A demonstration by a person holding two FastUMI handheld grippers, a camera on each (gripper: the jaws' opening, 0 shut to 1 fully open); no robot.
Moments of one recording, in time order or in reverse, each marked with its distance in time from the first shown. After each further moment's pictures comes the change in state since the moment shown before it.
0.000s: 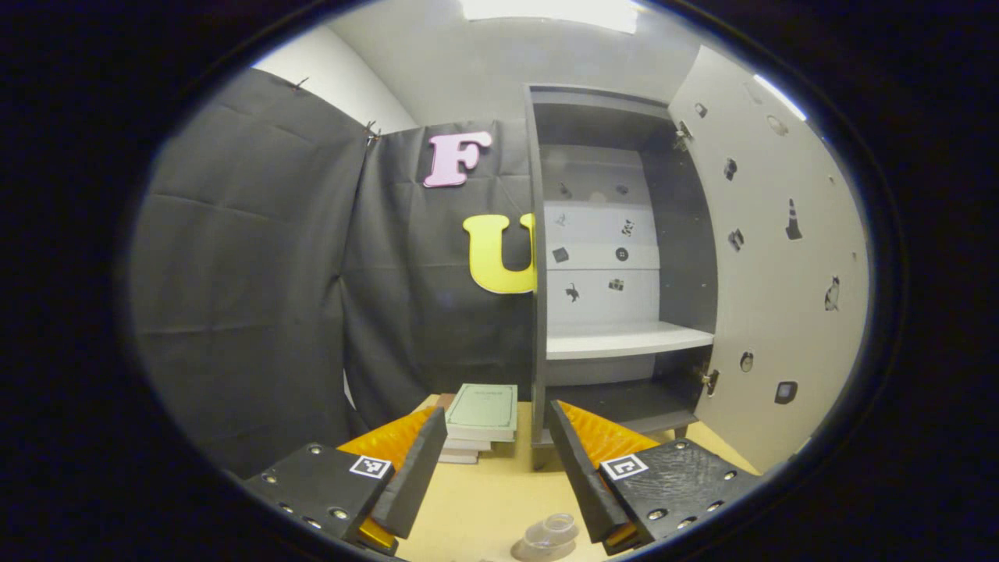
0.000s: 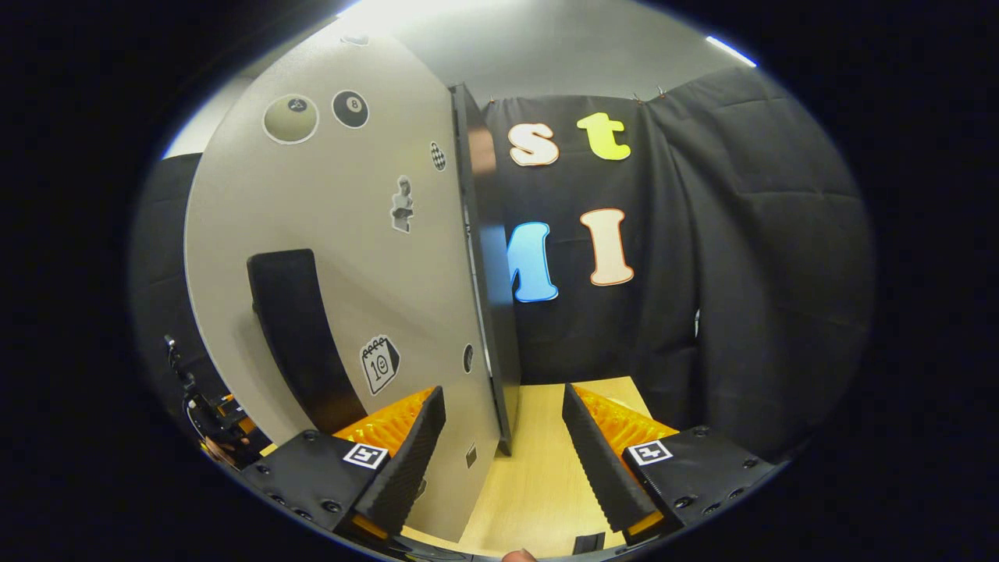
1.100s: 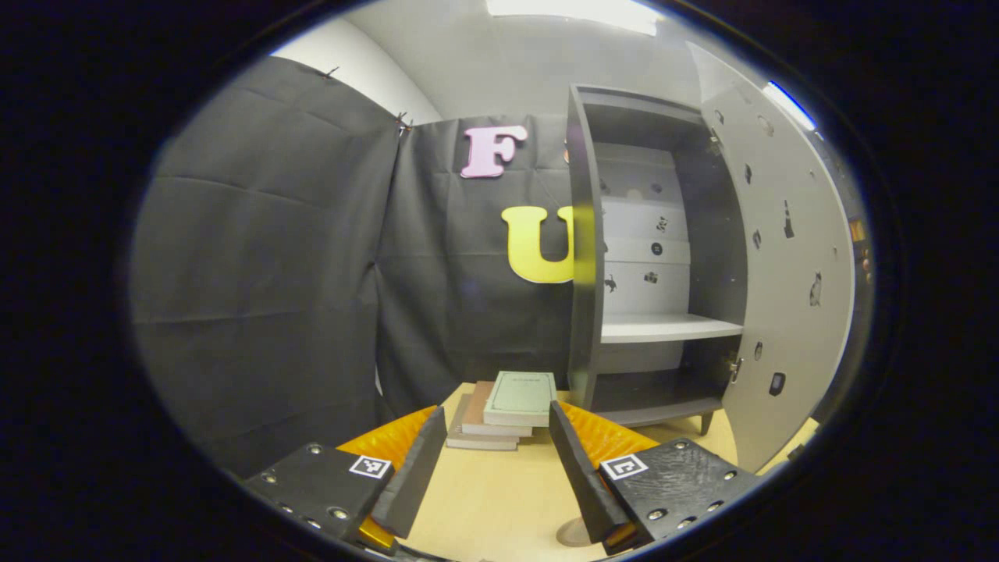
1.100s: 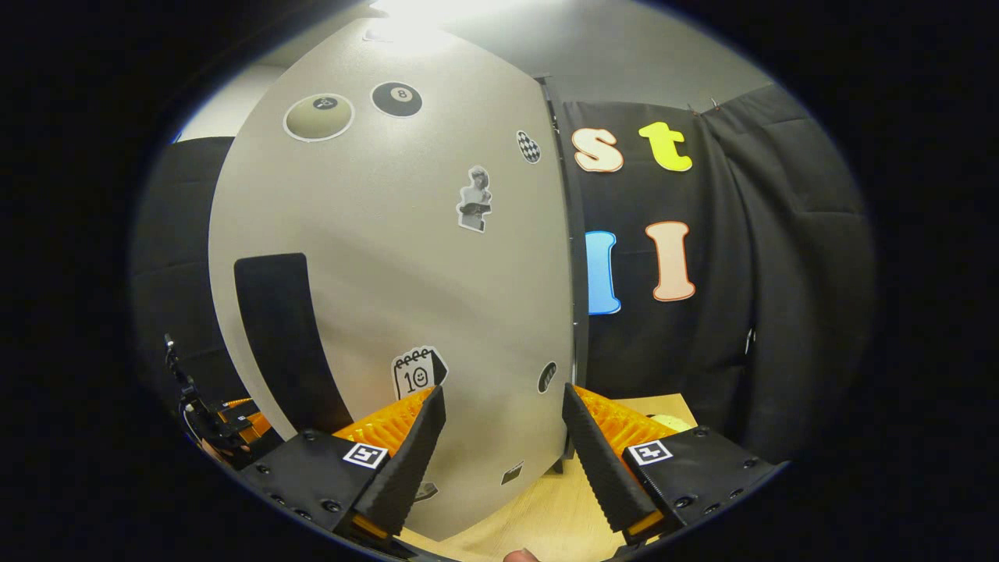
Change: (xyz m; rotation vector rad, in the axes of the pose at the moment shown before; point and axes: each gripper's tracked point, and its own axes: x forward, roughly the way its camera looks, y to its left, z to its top) left arm -0.034 0.089 -0.010 -0.020 0.025 0.091; right arm 0.037 0.102 0.007 -0.072 -0.035 0.136
